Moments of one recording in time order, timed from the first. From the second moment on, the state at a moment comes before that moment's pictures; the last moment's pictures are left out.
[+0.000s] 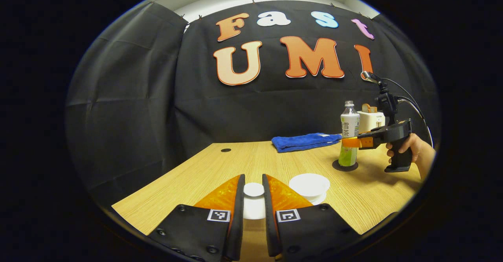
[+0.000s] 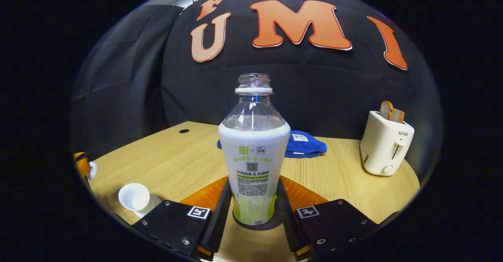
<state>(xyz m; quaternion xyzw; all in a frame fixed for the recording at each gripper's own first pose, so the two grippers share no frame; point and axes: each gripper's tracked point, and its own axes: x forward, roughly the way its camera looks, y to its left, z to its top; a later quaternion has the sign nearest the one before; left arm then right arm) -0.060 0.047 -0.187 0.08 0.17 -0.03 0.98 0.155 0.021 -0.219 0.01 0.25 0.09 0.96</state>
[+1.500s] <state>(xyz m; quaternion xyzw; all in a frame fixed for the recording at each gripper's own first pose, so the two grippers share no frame) -0.004 -0.064 -0.257 0.04 0.22 -0.08 0.97 0.098 -0.014 -0.152 0.02 0.16 0.12 0.98</state>
